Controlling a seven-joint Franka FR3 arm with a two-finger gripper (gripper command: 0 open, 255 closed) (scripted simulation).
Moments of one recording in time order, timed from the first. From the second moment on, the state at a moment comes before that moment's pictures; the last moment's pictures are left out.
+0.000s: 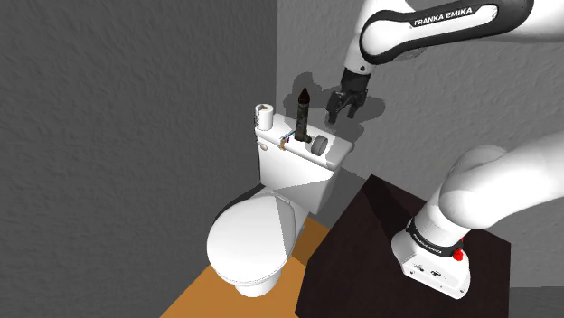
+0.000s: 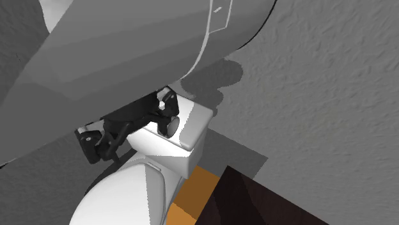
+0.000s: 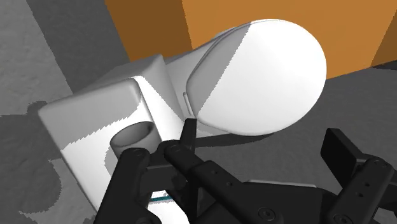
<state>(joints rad) -0.10 -0.57 -0.13 -2.54 0.05 2.00 0.03</state>
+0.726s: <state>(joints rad) -0.11 -0.20 -0.27 -2.51 0.26 2.40 -0.02</state>
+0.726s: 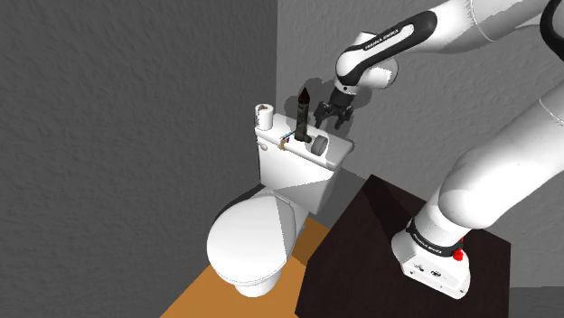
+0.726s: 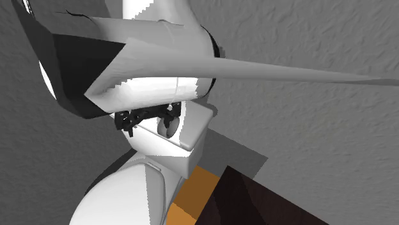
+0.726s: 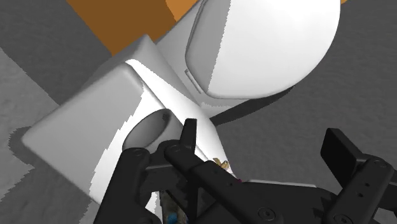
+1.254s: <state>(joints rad) -0.12 0.12 -0.31 -2.39 0.66 2.58 -0.23</state>
